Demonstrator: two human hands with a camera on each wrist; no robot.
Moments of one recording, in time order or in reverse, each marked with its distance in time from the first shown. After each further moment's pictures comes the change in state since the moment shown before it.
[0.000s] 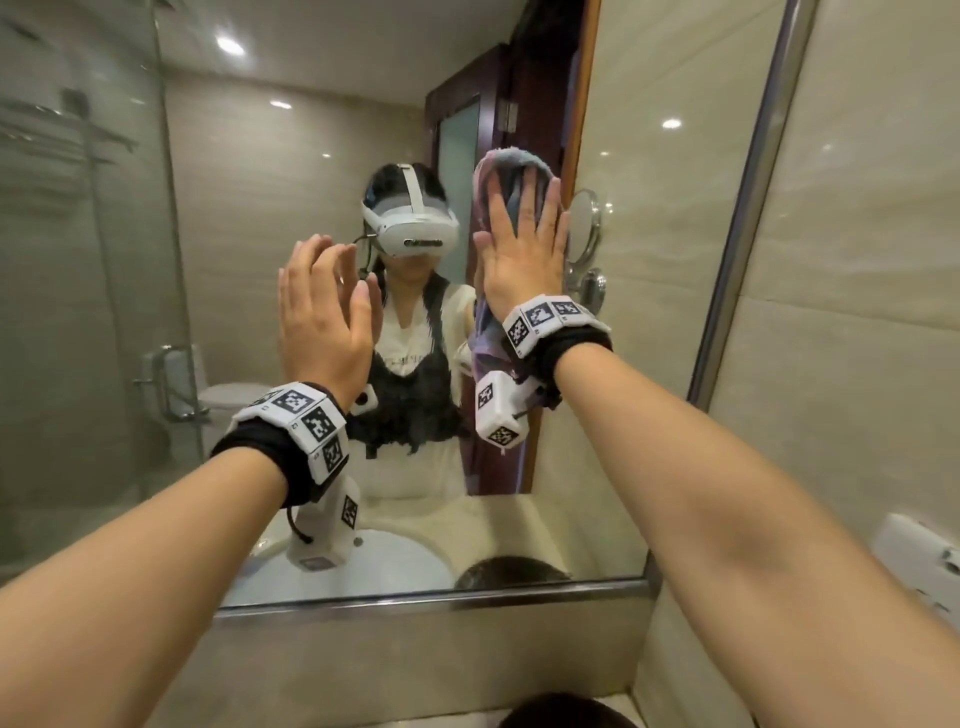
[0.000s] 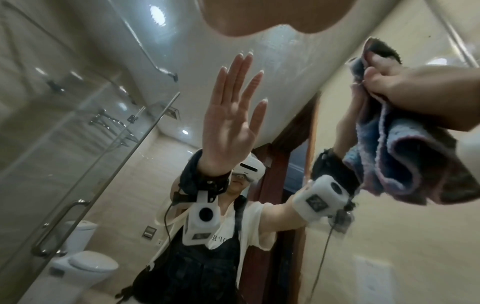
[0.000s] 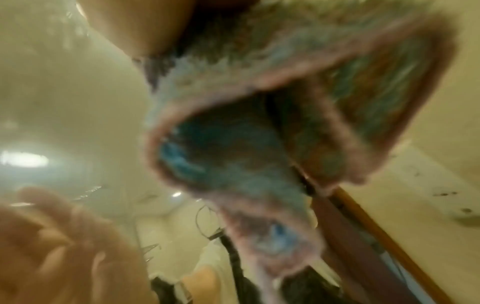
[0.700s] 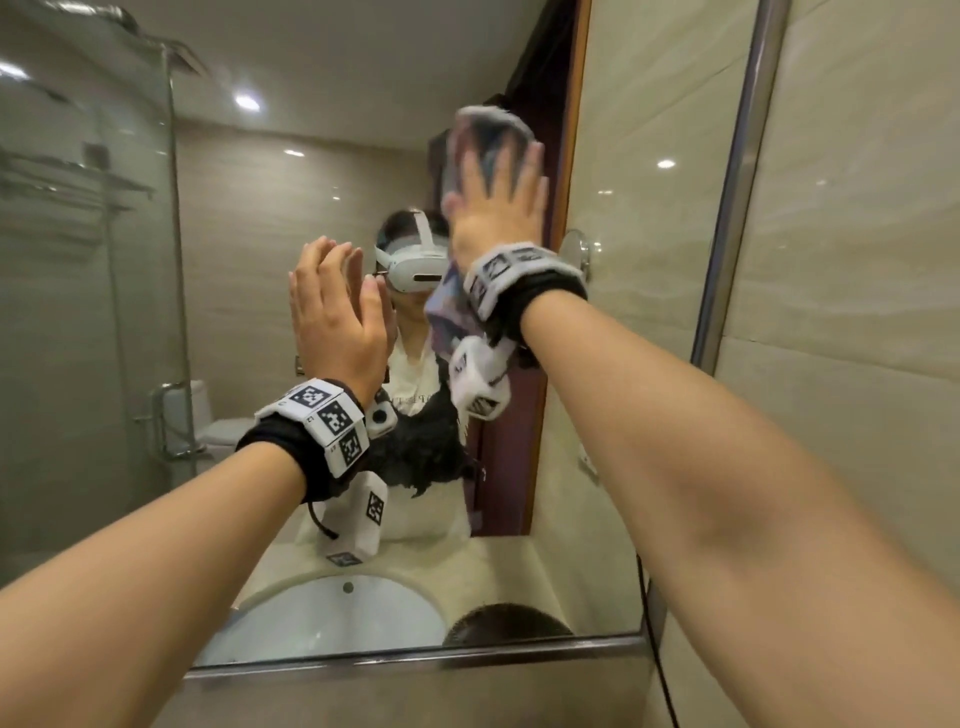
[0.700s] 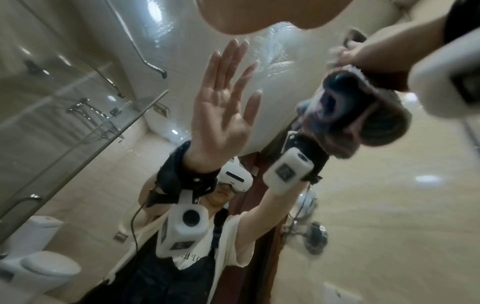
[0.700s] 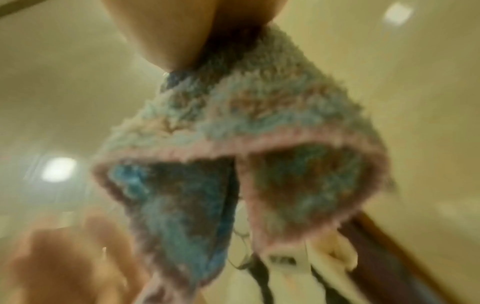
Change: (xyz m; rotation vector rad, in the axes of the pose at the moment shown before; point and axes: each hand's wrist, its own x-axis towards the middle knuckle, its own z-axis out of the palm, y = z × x) left_hand 0.034 0.039 0.036 -0.058 0.143 -0.011; right_hand 0.065 0.001 -0.042 0.064 -0.038 0.011
